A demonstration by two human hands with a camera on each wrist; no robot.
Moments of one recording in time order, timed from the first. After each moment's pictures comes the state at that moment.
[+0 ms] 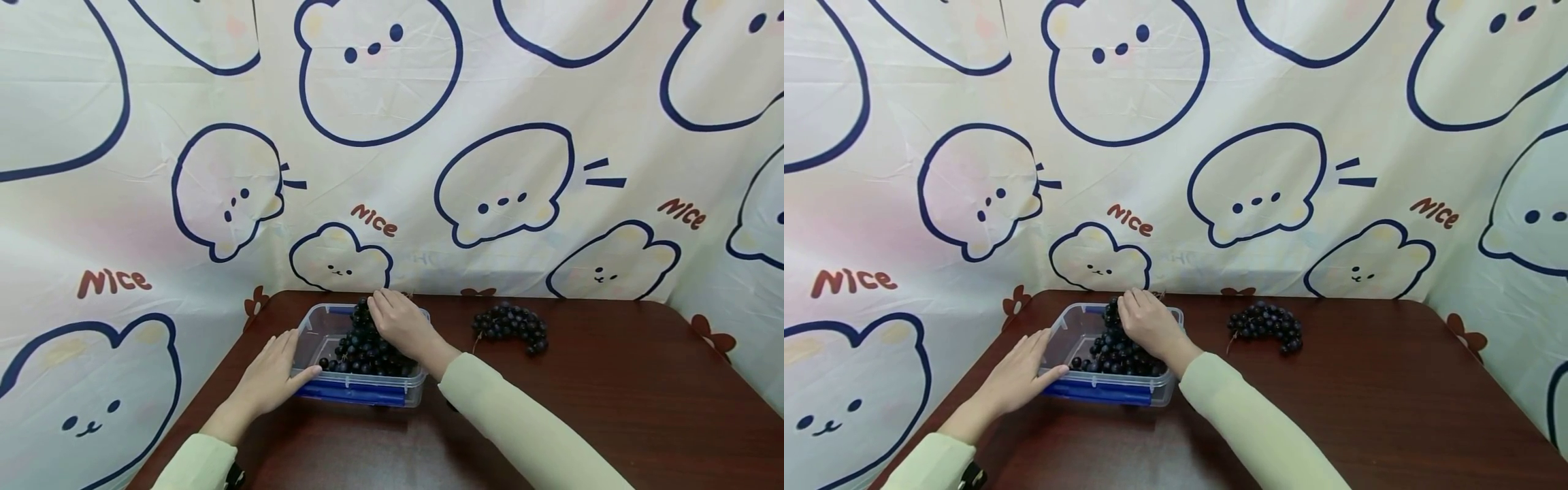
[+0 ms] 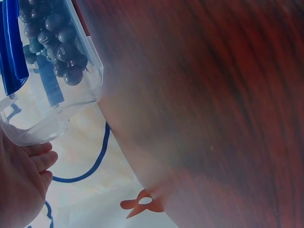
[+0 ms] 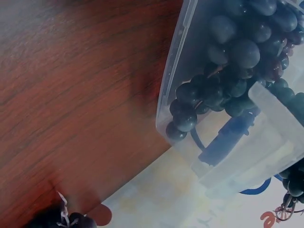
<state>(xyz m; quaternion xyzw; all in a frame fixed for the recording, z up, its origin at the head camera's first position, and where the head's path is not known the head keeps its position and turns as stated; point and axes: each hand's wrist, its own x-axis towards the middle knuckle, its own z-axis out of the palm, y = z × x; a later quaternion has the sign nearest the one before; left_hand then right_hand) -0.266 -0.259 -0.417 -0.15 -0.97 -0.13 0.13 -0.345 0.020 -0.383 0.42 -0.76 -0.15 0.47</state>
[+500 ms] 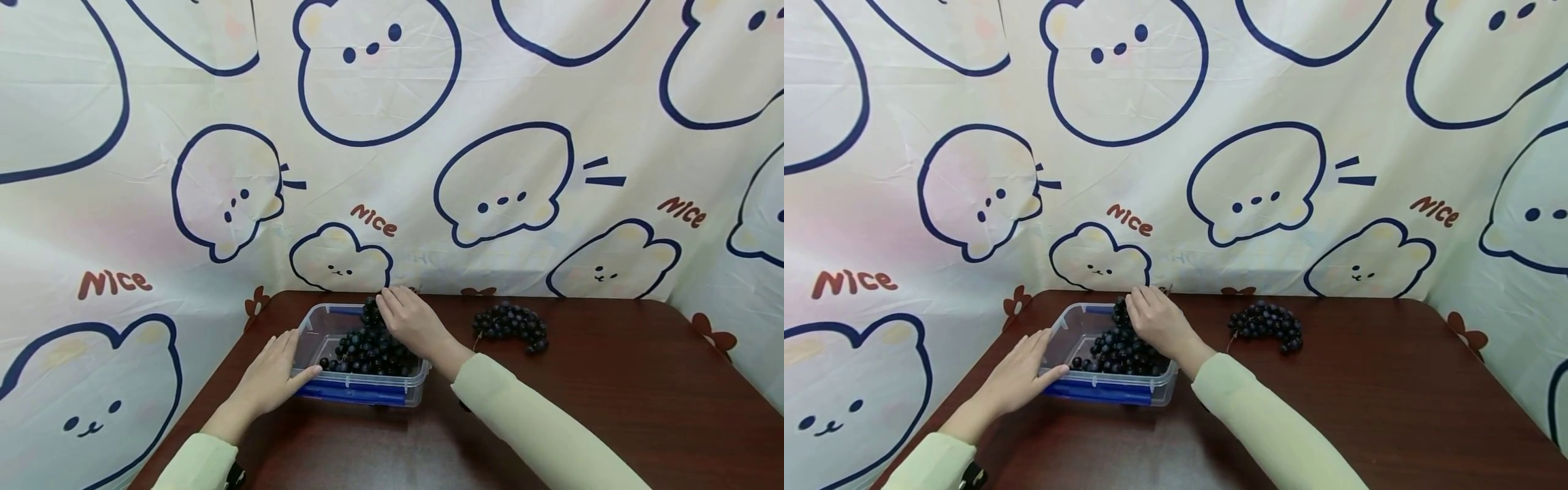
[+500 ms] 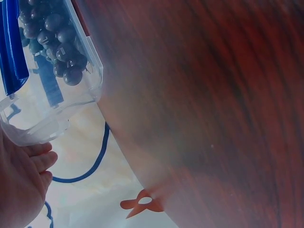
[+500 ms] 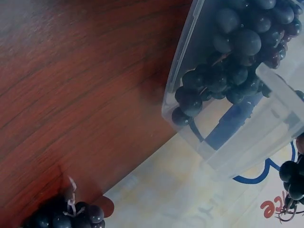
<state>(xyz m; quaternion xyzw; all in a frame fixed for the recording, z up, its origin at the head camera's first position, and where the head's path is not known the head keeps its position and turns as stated) -0.267 -0.259 -0.418 -0.15 -0.97 -0.13 0.13 -0.341 0.039 -0.379 0.42 -0.76 -0.14 0.47</state>
